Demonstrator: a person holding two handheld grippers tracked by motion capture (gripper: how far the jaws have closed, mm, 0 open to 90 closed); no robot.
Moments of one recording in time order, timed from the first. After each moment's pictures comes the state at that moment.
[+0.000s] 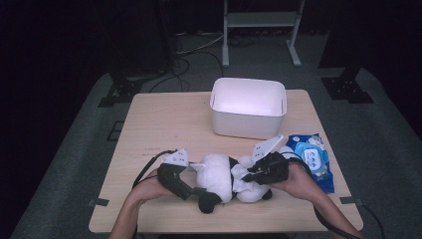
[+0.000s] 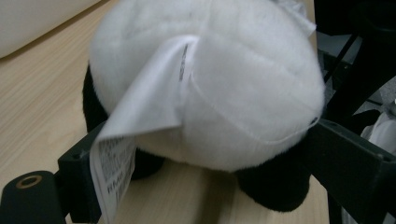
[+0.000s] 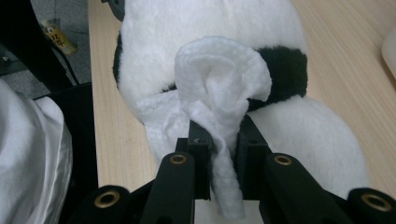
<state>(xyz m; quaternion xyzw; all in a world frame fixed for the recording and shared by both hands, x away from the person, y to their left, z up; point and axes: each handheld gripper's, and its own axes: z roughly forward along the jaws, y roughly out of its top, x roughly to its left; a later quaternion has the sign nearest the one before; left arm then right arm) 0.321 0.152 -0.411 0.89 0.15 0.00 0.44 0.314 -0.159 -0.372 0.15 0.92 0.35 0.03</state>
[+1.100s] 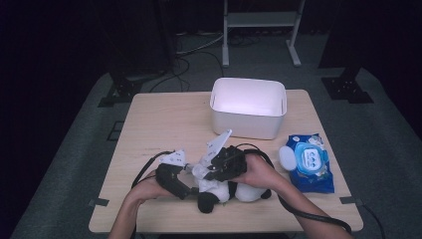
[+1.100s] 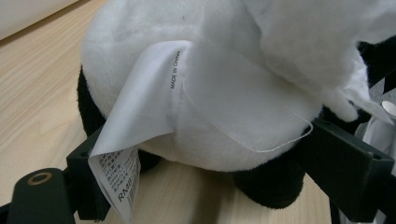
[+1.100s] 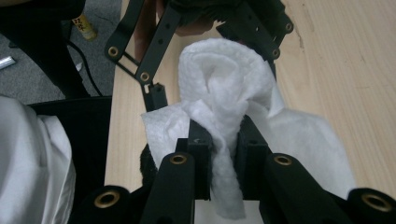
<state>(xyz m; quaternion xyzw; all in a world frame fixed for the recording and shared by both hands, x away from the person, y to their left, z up) 0.326 0.160 -0.421 0.88 0.15 -0.02 0.45 0.321 -0.052 -0.345 0.05 0.94 0.34 0.02</state>
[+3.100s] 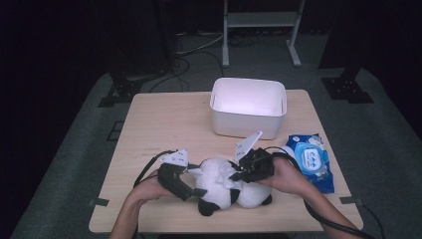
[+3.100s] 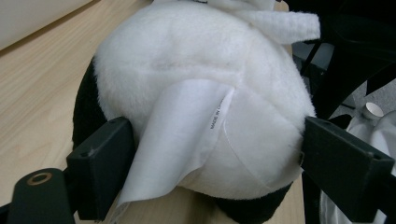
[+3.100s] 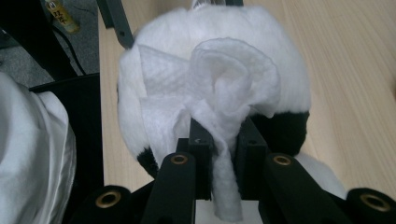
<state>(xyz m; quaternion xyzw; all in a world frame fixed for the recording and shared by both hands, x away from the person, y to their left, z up) 0.320 0.150 -0.407 0.88 0.13 -0.03 0.46 0.316 -0.116 -0.352 0.11 0.94 0.31 0.03</state>
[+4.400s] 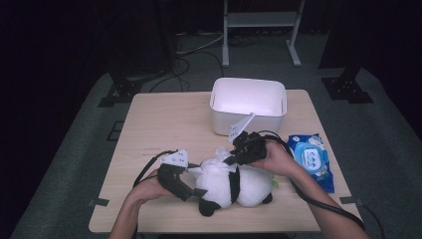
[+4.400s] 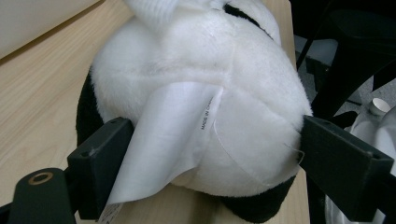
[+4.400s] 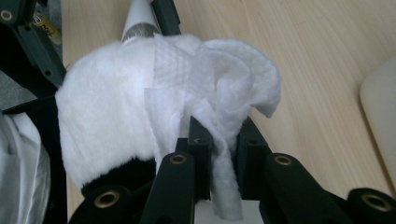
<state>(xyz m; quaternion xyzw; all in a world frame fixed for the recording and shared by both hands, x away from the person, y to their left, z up) 0.318 0.150 -0.406 0.88 0.13 -0.02 0.45 0.361 -0.109 -0.348 0.14 0.94 0.32 0.03</state>
